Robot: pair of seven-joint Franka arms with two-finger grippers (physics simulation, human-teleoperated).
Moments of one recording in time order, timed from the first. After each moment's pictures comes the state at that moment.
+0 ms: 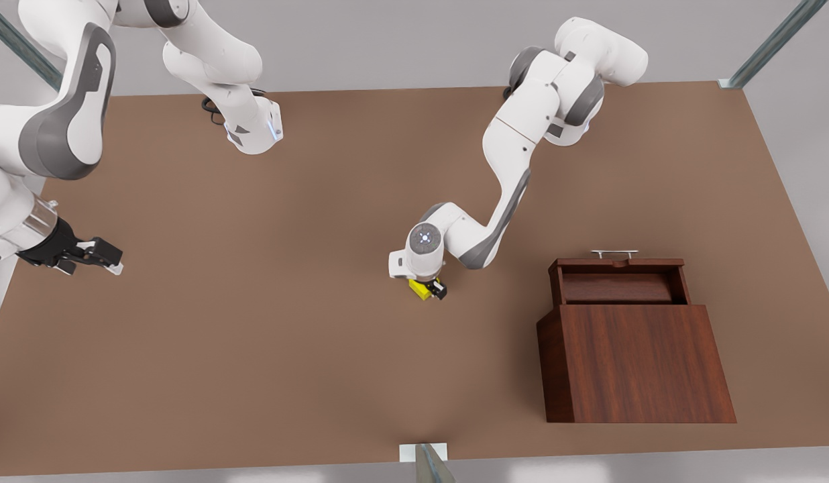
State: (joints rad) left arm -0.70 0.93 -0.05 -1.29 0.06 2.22 0.02; right arm -0.13 0.18 0.02 -1.42 0.02 1.71 -0.08
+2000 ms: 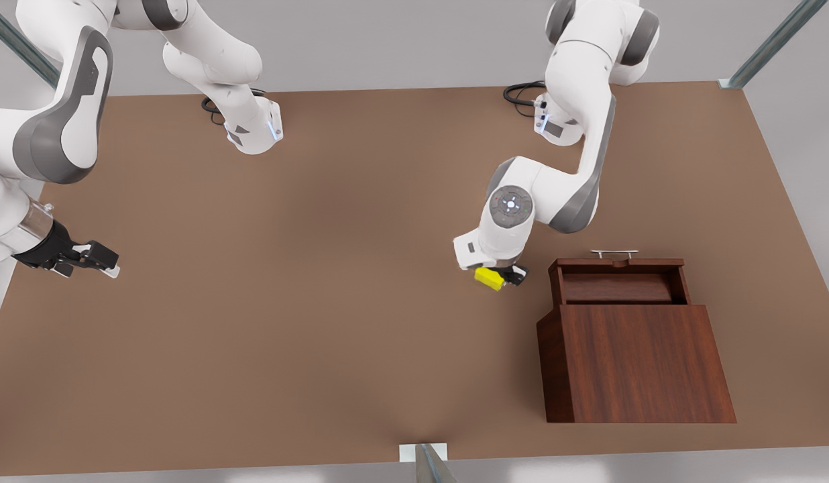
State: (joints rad) left arm -0.69 0.49 0.22 -1.41 -0.03 1.86 0.13; right arm -0.14 0.20 0.01 -1.41 0.03 1.71 -0.08
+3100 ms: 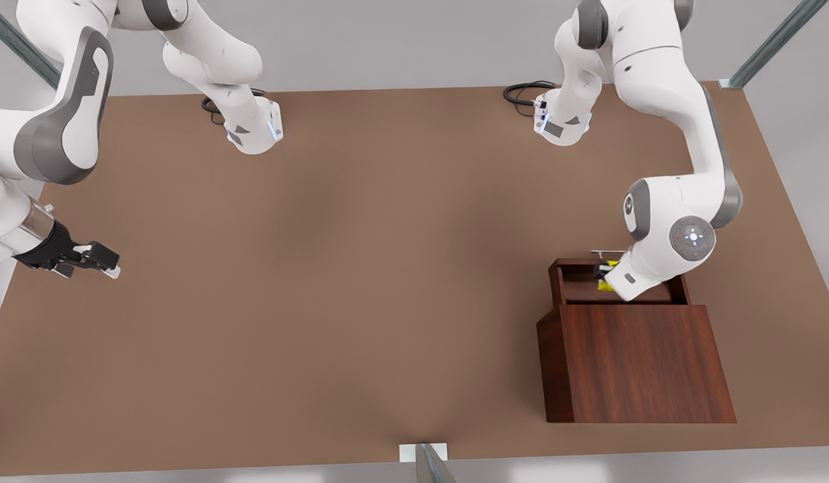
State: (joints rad) left arm -0.69 0.43 0.67 -1.63 -0.19 1.87 0.19; right arm -0.14 0.20 0.01 -1.41 0.03 1.71 -0.08
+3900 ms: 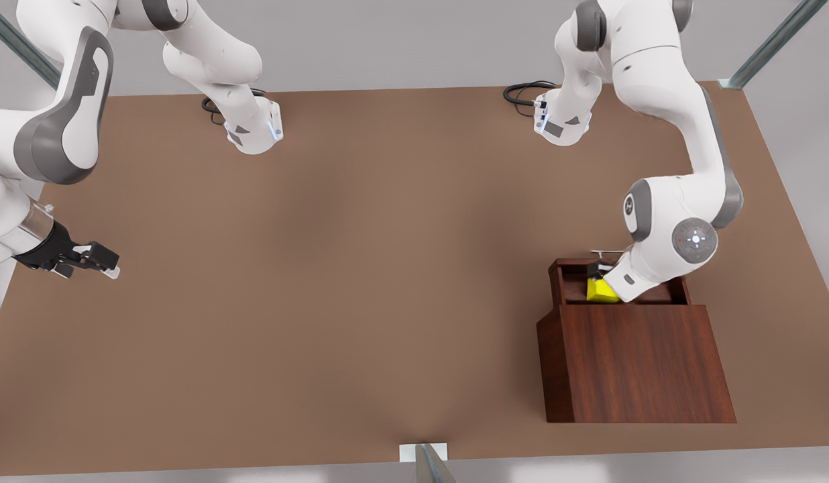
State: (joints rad) left arm -0.70 0.44 0.67 -1.52 -0.22 1.74 0.18; right arm -0.14 0.20 0.01 -1.41 0.03 1.71 -0.07
